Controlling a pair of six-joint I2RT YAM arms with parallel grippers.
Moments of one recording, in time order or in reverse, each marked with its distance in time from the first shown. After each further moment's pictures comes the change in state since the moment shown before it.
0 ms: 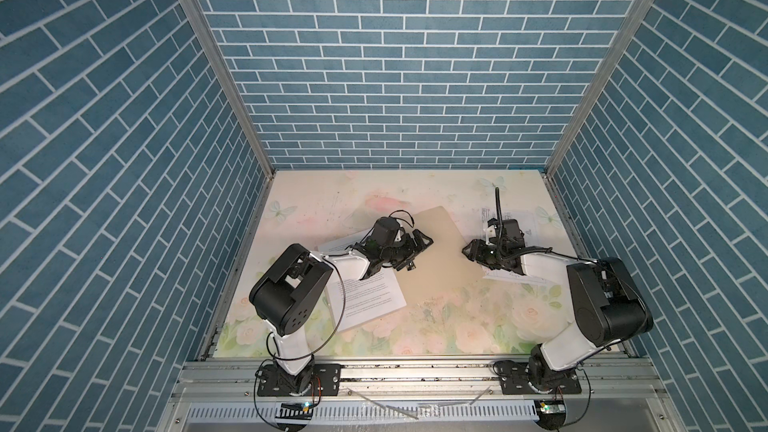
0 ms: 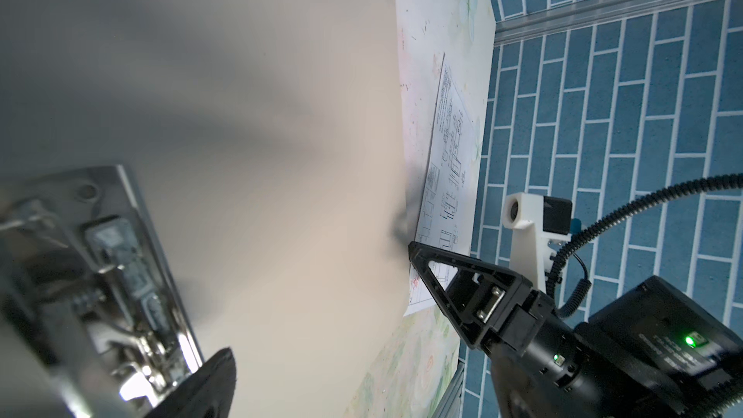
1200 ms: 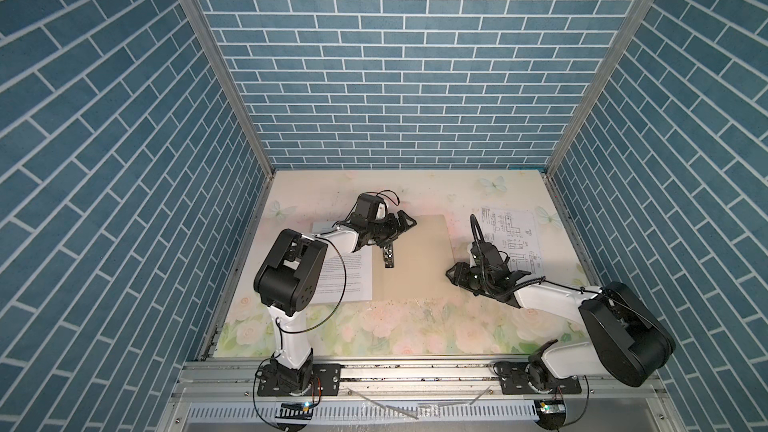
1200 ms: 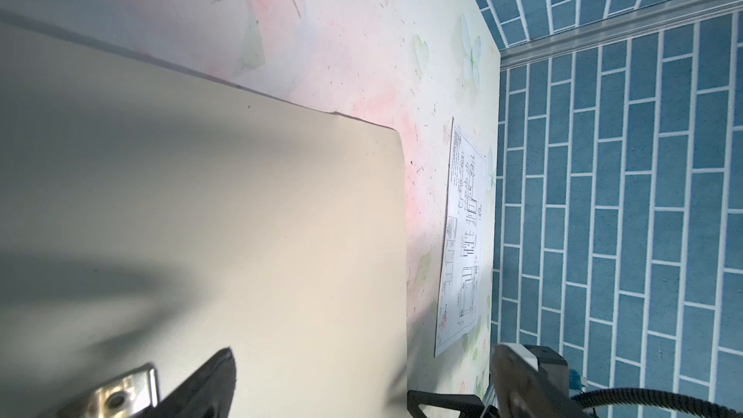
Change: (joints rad) left arm 0.204 0.112 0.210 -0.179 0.159 0.257; right arm 0.324 -0.187 -0.189 0.051 0.156 0.288
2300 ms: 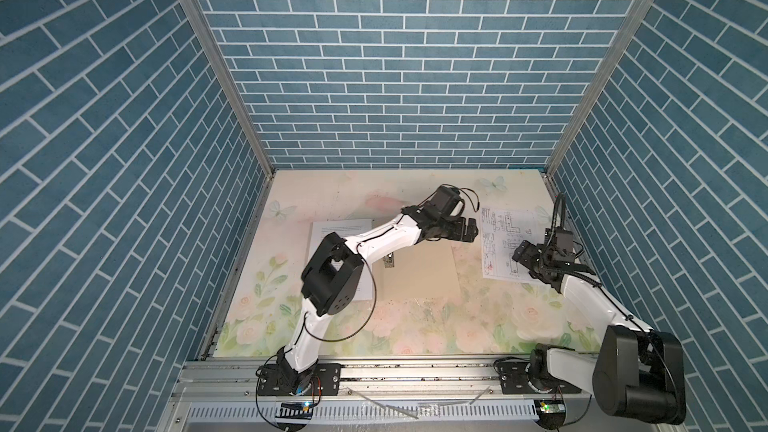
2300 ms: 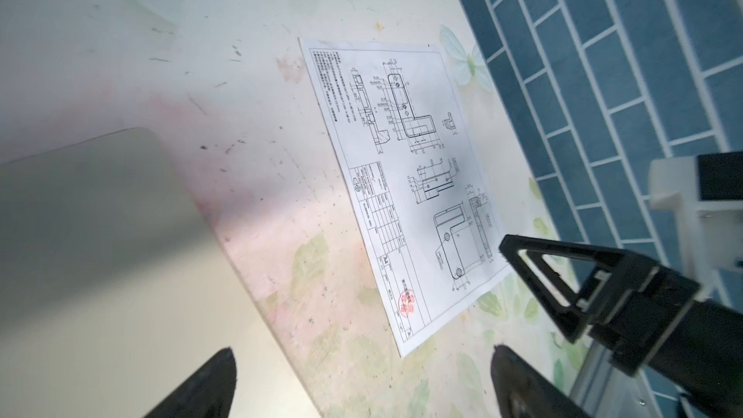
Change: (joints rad) left arm -0.447 0.291 0.763 -0.573 -0.368 0.339; right arm -0.705 -0.190 0.105 -0.312 0.135 -0.363
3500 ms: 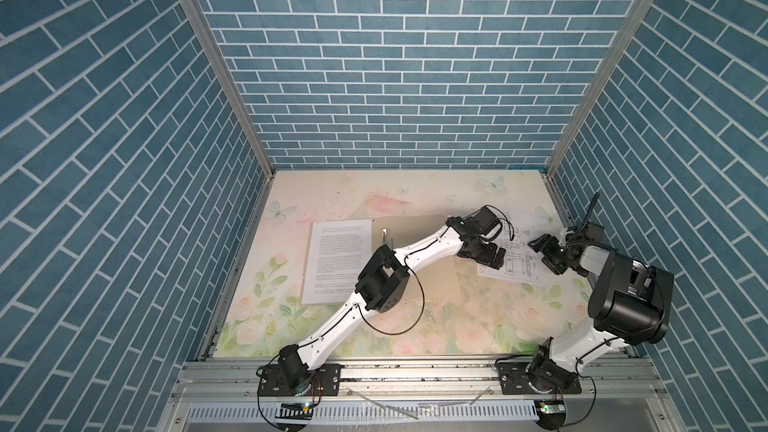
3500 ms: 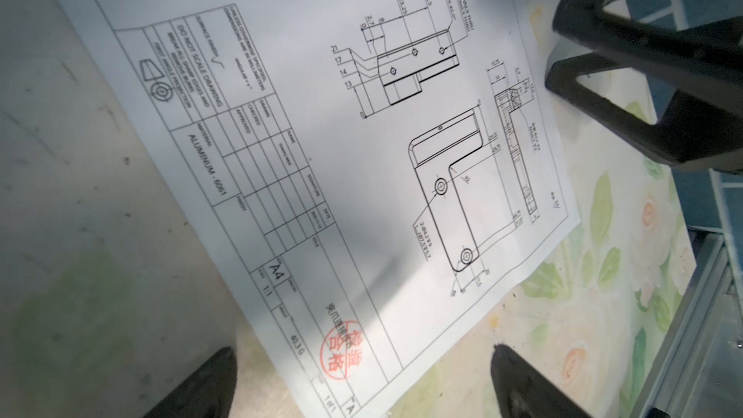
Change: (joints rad) left arm -0.098 0.448 0.553 -0.319 0.091 0.064; right arm -0.297 0.434 0.198 0.064 -0.462 -0.086
